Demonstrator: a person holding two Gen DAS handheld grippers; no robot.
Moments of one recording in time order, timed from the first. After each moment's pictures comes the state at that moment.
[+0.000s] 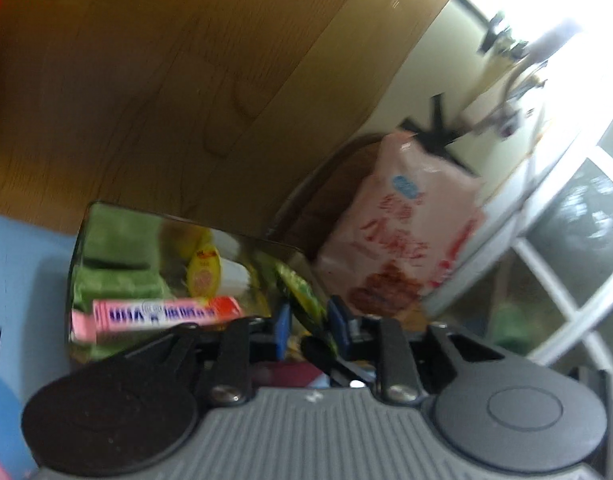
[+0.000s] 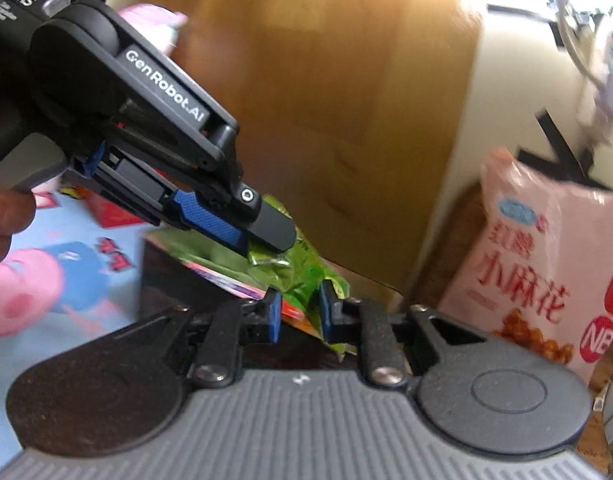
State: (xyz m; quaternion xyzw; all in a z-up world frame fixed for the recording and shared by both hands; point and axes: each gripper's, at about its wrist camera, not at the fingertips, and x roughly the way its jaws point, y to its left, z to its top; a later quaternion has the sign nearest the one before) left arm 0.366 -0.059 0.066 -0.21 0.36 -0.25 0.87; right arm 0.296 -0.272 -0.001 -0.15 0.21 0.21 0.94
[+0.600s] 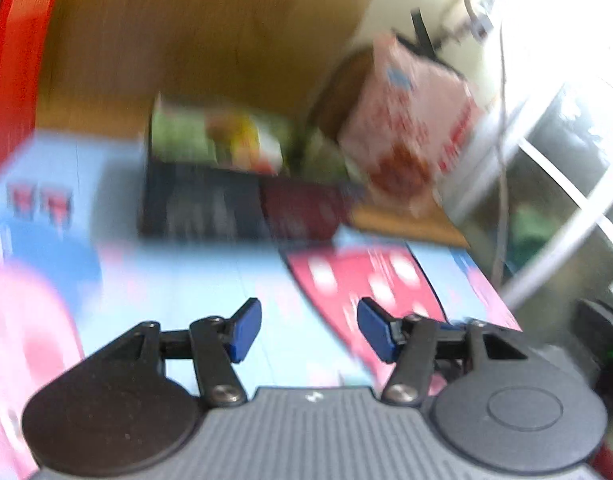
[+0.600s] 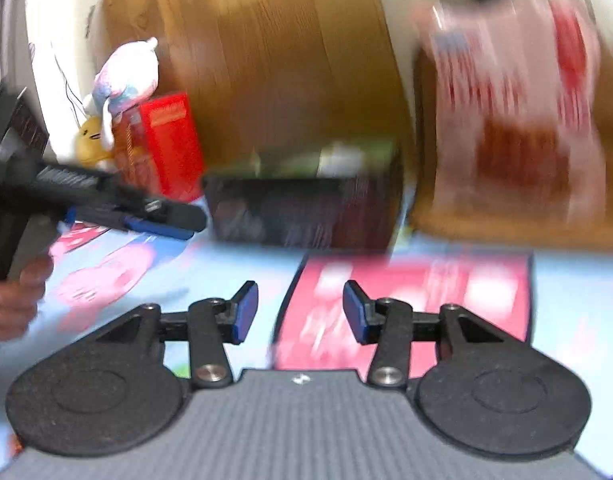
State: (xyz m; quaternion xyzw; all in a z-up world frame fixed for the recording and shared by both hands) left arm 0.224 -0.034 0.038 -0.15 0.42 -0.25 0.86; right arm 0.200 -0.356 -0.035 0.10 0.34 0.26 0.90
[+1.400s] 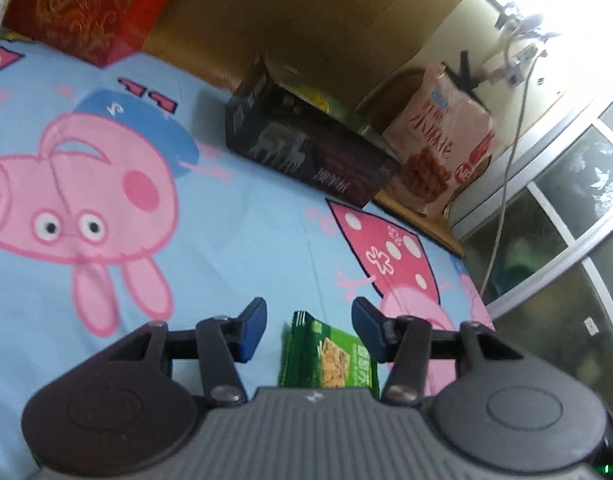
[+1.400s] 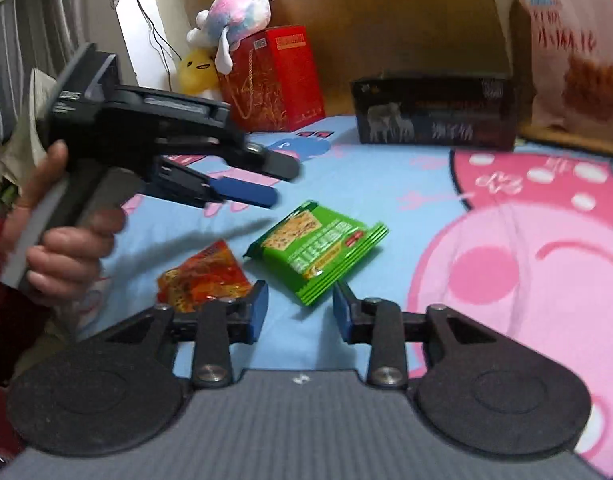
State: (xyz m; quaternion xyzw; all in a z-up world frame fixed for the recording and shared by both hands) left arm 0.146 0.030 0.025 -0.25 0.41 -0.20 0.85; right arm 0.083 -0.289 -0.024 0.03 0.35 0.33 0.88
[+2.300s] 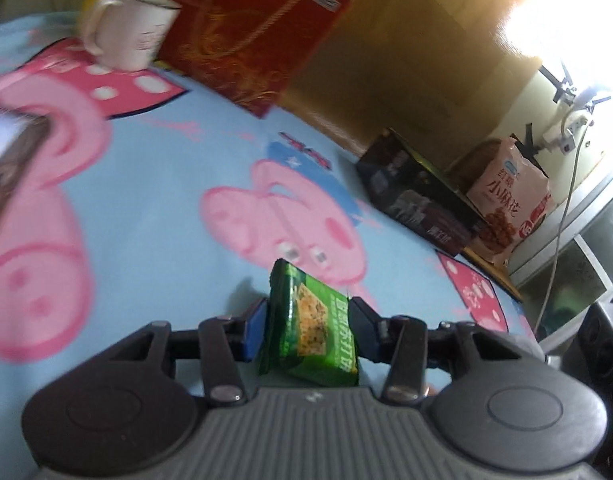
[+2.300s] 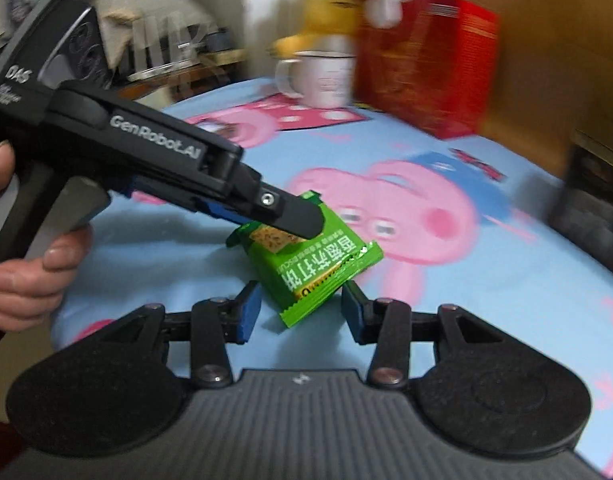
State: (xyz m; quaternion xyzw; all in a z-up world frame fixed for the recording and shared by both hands) left arm 0.086 0.161 0.014 -0.27 0.38 -0.09 0.88; right arm 0.117 -0.099 -0.027 -0.13 0.34 0.49 0.79
